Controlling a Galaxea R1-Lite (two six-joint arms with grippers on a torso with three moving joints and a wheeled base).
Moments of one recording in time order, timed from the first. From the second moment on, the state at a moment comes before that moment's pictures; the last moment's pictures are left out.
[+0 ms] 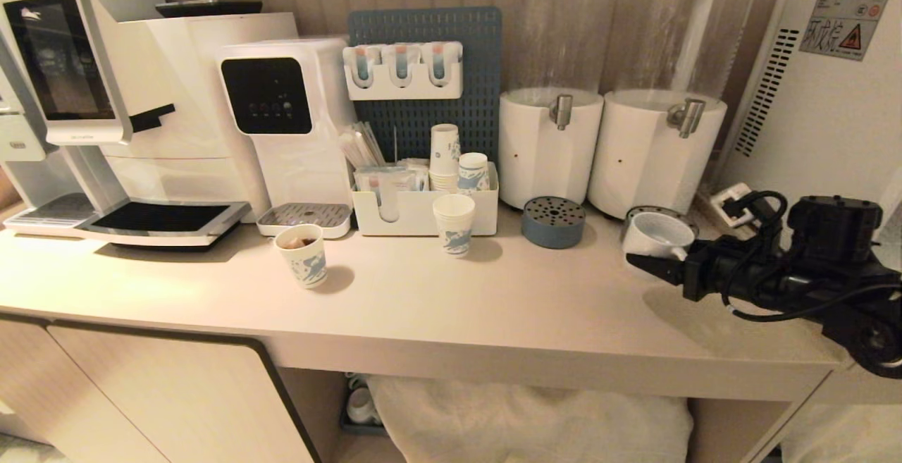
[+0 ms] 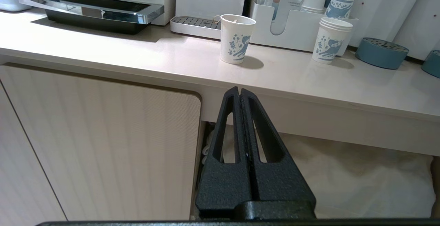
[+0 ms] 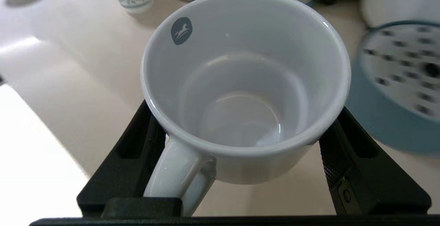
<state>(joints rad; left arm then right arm) 0.00 0.00 0.00 -0.13 -0.01 -0.16 0.01 1.86 -0.63 -0.92 0.57 -0.14</state>
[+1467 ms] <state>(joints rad) 0.00 0.00 0.00 -0.13 -0.01 -0.16 -0.13 0.49 -0.40 0.10 0.58 0.00</state>
